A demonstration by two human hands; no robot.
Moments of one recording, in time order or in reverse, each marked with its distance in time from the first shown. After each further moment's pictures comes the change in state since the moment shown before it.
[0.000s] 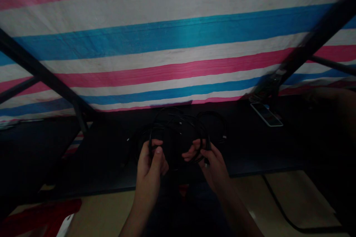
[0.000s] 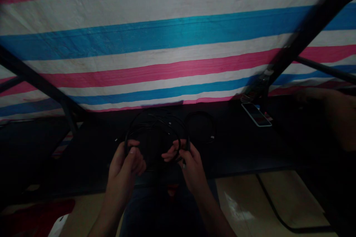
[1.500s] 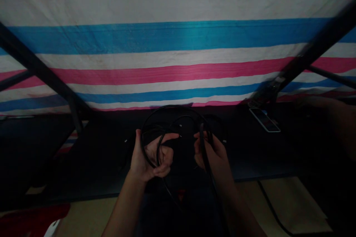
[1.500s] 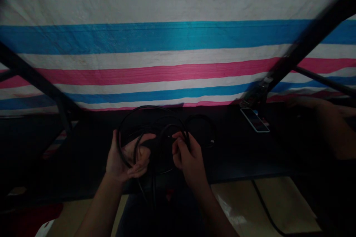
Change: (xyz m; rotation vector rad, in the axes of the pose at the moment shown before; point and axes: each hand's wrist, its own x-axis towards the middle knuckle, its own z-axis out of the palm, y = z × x) left_hand 0.060 0.002 -0.030 -0.441 -0.761 -0.479; right_hand 0.017 -0.017 0.025 -0.226 0.000 -0.151
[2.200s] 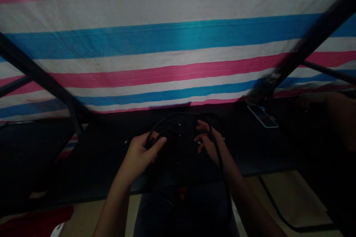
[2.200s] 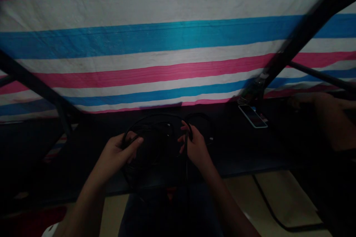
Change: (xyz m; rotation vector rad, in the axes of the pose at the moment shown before) left_hand -0.007 0.027 0.024 1.024 0.593 0.325; right_hand 0.040 0.021 -0.047 -0.317 0.088 -0.123
